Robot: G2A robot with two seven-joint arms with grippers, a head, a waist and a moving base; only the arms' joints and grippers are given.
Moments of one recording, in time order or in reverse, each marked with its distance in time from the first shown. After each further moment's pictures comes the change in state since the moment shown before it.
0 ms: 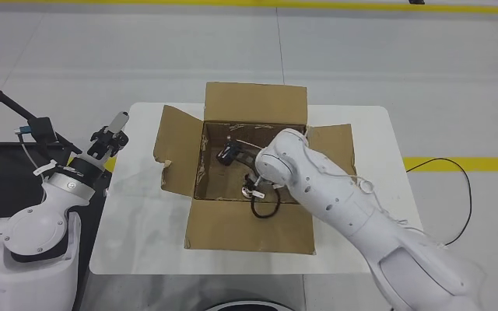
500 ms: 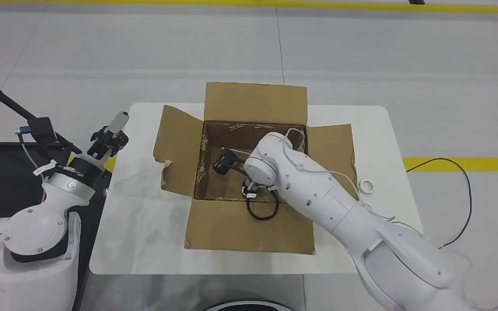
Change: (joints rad) left arm 0.000 0.000 0.000 0.000 0.000 0.000 0.000; right arm 0.049 -0.099 -0.098 0.194 0.018 -0.038 0.005
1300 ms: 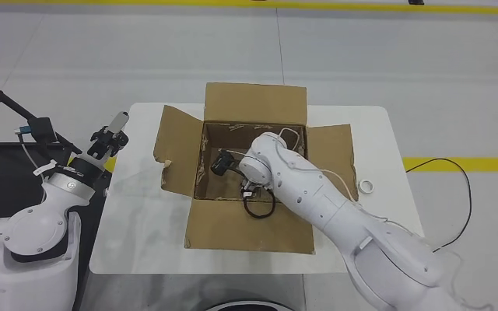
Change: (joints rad) left arm 0.000 0.000 0.000 0.000 0.000 0.000 0.000; right arm 0.009 -0.059 0.001 0.104 -0.017 -0.034 -0.018
